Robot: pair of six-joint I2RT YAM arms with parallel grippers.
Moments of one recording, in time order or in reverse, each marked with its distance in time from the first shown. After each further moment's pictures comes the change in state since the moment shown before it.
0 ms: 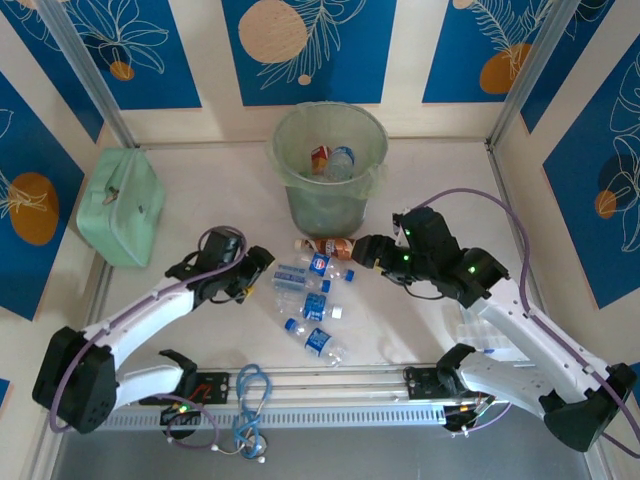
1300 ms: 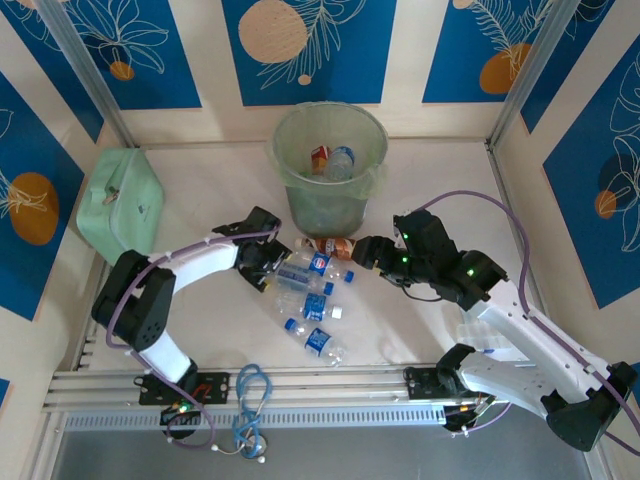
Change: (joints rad) left arm -0.065 0.466 0.307 -0.123 -0.028 -0.138; right arm 0.019 -0.005 -0.013 0.014 0.047 0.037
